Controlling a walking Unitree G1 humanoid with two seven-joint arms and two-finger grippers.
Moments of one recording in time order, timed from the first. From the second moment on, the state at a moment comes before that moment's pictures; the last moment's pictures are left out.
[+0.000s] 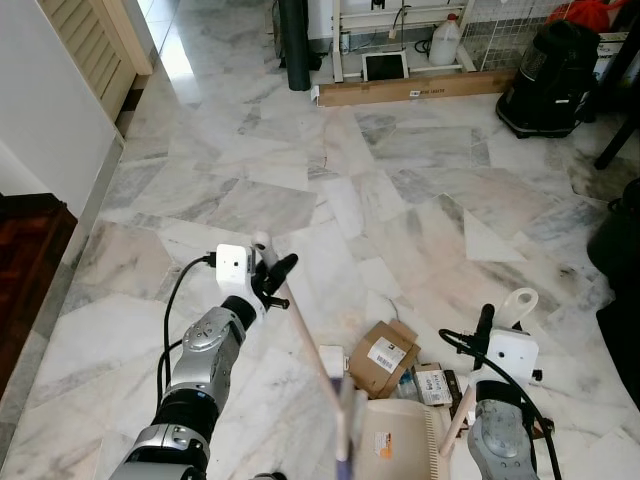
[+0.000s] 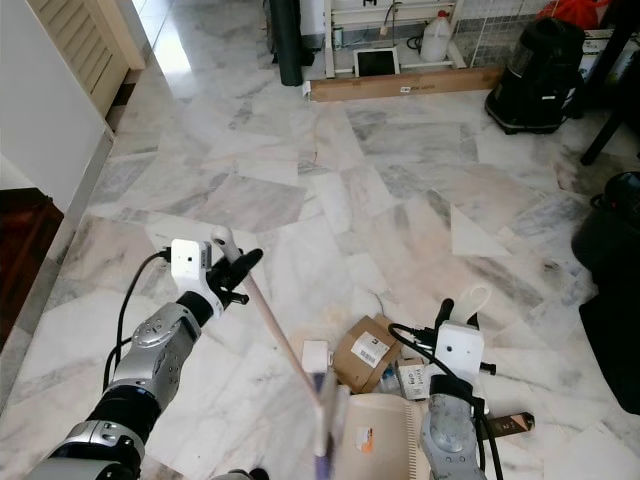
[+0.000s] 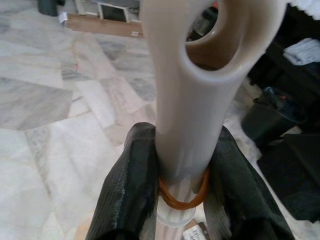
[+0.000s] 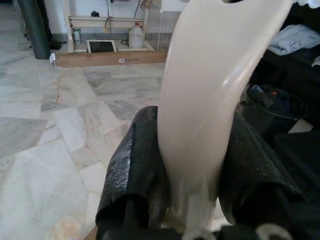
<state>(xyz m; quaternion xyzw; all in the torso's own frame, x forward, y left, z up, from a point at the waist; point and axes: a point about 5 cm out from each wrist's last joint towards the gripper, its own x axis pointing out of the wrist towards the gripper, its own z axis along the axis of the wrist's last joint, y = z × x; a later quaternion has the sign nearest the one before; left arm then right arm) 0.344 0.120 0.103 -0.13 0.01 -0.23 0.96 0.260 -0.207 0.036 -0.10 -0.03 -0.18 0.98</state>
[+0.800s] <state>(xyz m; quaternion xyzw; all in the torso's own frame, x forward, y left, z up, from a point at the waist) 0.340 0.117 0.130 -0.18 0.00 -0.29 0.94 0.282 -0.199 0.040 -0.09 -0.02 -0.17 0.98</state>
